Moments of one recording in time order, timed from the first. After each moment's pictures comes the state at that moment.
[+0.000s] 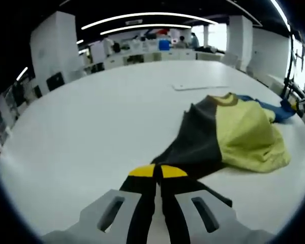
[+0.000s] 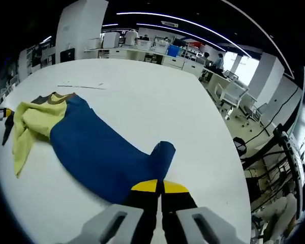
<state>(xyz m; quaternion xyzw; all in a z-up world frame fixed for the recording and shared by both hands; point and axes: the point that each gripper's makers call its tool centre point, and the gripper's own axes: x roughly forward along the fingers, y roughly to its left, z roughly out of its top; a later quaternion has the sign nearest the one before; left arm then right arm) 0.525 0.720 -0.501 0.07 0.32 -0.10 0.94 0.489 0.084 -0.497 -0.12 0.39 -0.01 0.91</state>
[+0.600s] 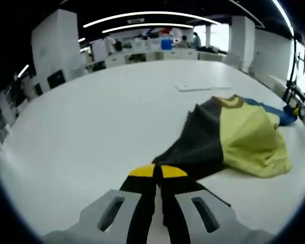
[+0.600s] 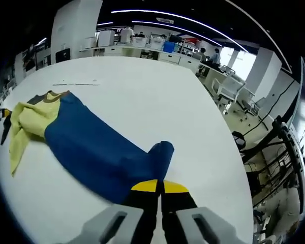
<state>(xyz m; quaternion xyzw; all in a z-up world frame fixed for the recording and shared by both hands) 0.534 0.724 -0.502 0.06 0.32 -0.09 0.94 0.485 0.073 -0.510 -0.10 0.40 -0.03 0.91</state>
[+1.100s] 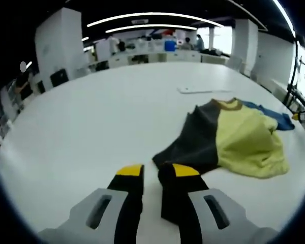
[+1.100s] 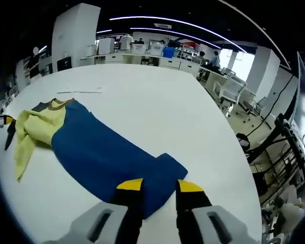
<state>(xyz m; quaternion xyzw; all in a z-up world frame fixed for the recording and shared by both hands) 0.520 0.725 -0.490 0.05 0.32 -0.08 0.94 0.485 0.092 -0.502 -0.08 0.37 -0.01 0.93</state>
